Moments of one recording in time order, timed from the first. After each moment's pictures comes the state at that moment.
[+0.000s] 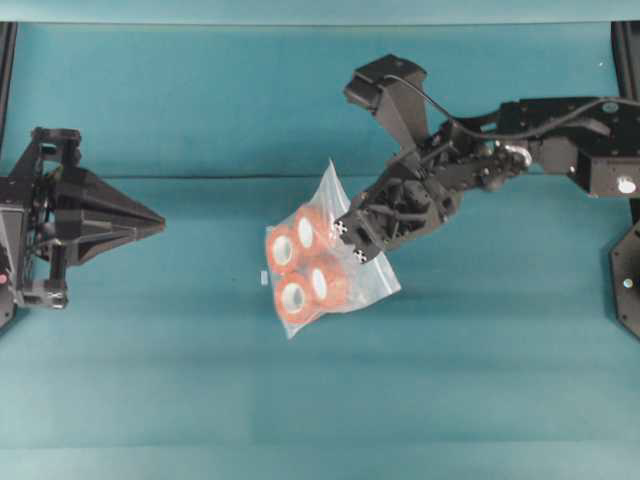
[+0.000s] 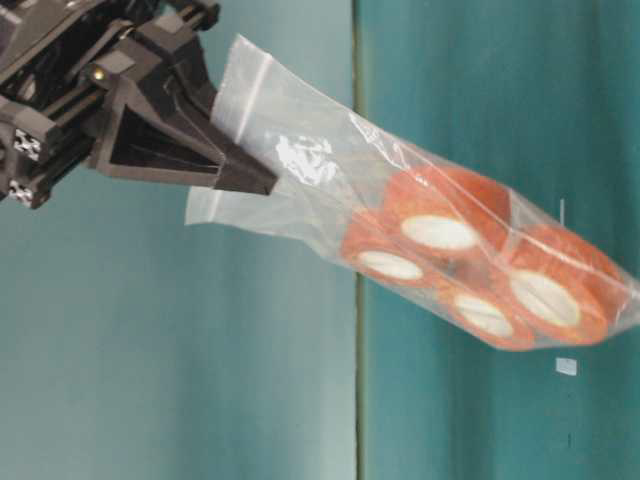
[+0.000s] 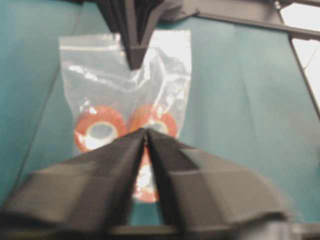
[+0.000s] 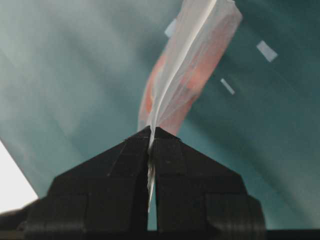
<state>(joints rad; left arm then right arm) 0.01 -0.80 1.05 0.01 -0.09 -0.13 -0.15 -0.08 0.39 0.36 0.67 0.48</state>
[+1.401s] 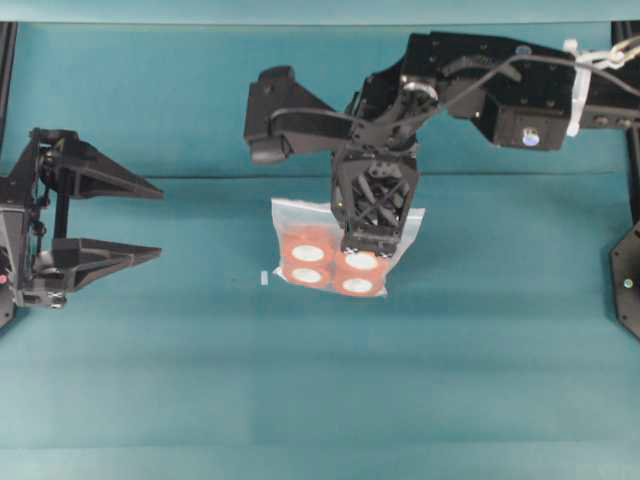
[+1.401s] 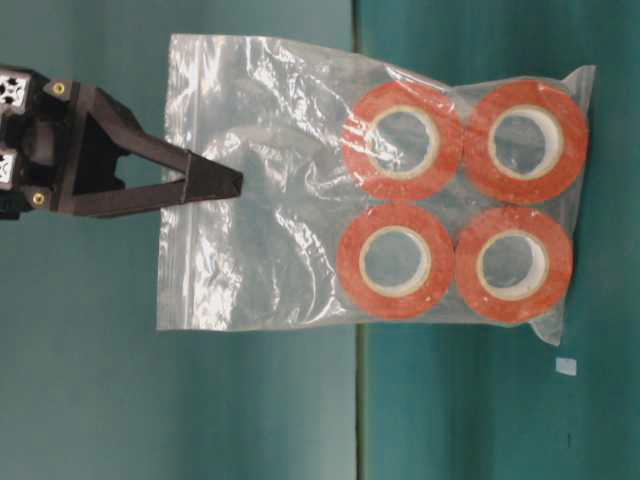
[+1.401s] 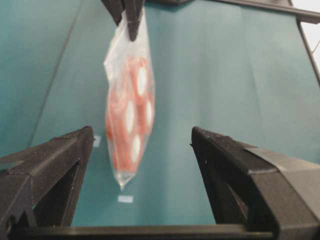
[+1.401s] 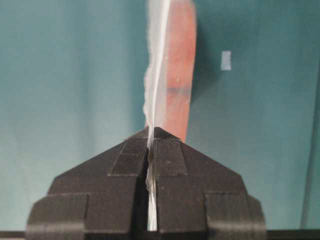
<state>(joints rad) 0.02 -0.81 1.05 0.01 -0.03 -0.13 -0.19 0.13 -0.01 0.26 1.22 -0.21</state>
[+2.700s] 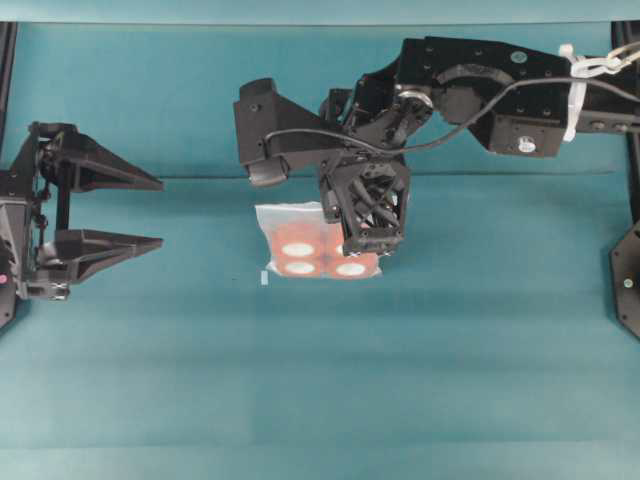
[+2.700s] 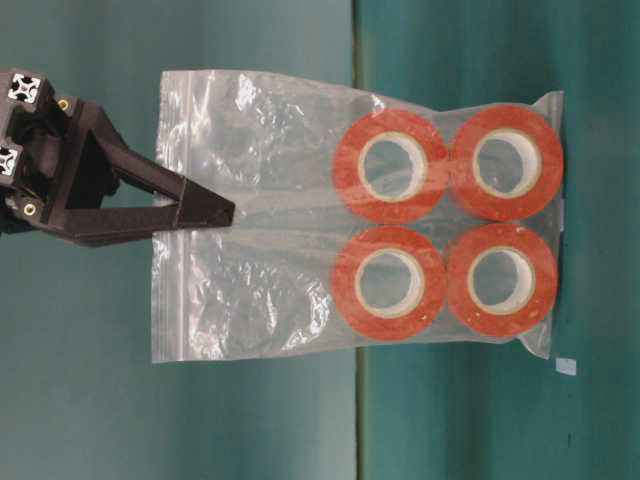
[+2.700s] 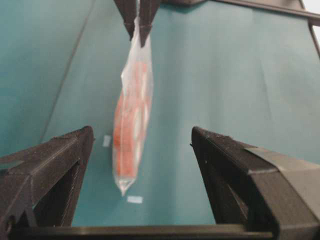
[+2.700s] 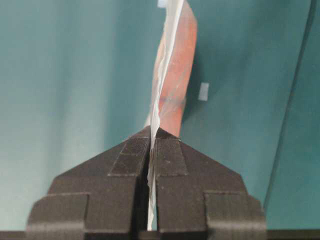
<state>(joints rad) 0.05 -0.81 1.05 0.01 -0.03 -0.13 -0.17 0.13 -0.04 0.23 1.18 -0.36</state>
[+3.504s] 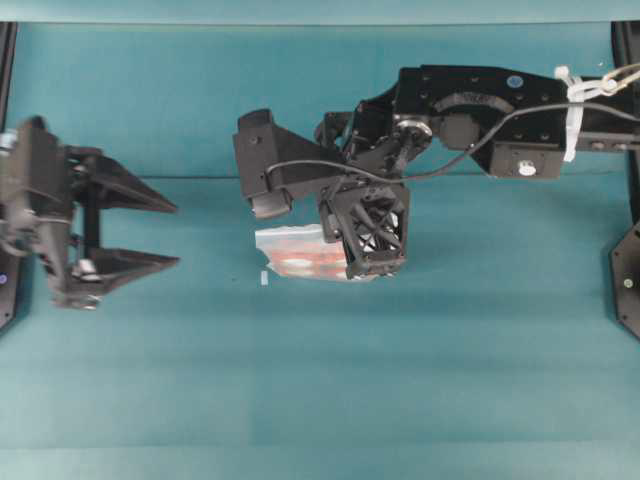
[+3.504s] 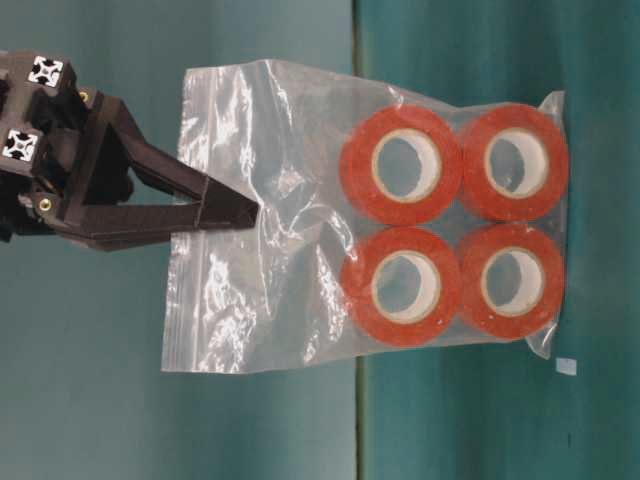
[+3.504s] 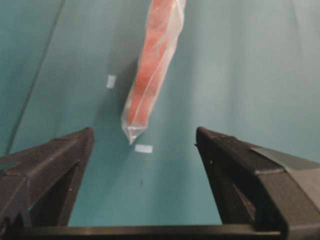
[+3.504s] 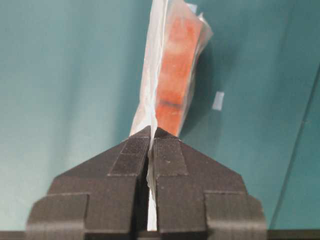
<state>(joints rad) 0.05 -0.58 1.11 0.01 -0.16 -0.13 -0.13 0.13 0.00 0.23 1.13 -0.39</state>
